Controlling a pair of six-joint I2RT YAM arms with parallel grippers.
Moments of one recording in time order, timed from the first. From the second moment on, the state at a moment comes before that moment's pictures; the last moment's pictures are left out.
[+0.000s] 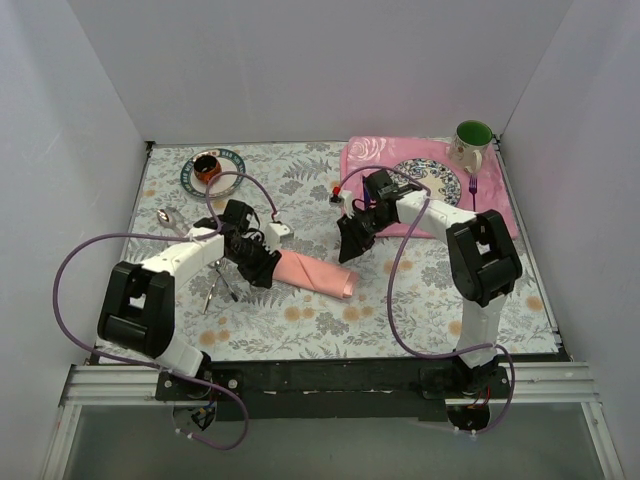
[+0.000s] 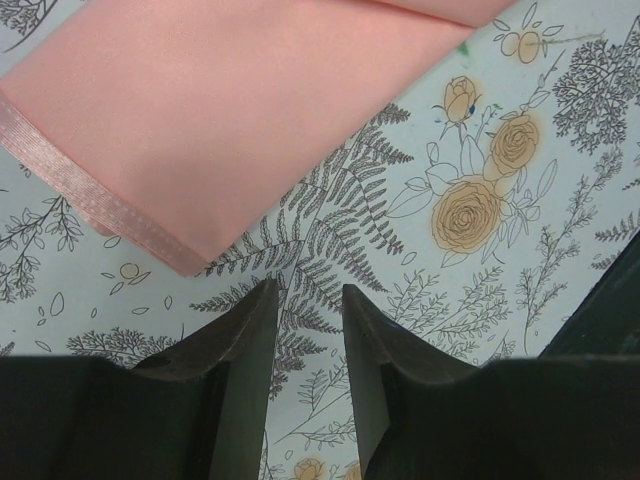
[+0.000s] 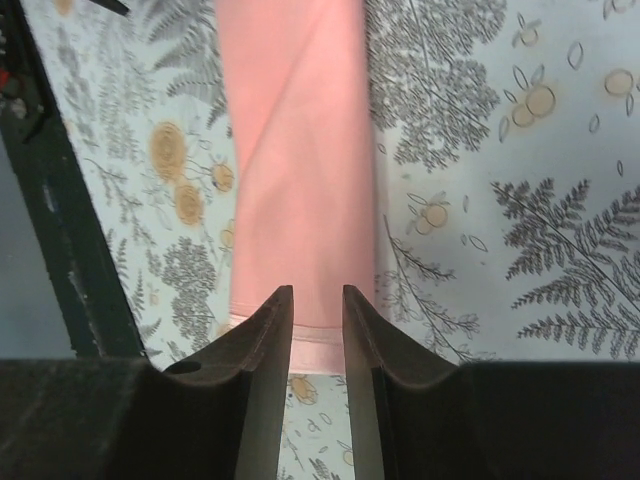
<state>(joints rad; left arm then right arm) -0.32 1.51 0.94 -0.68 0.50 0.52 0.49 1.91 1.36 -0.63 -0.84 -0.30</state>
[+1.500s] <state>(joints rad) -0.07 1.67 1.22 -0.61 0.56 0.13 0.68 1.74 1.10 -0.42 -0.92 -0.15</state>
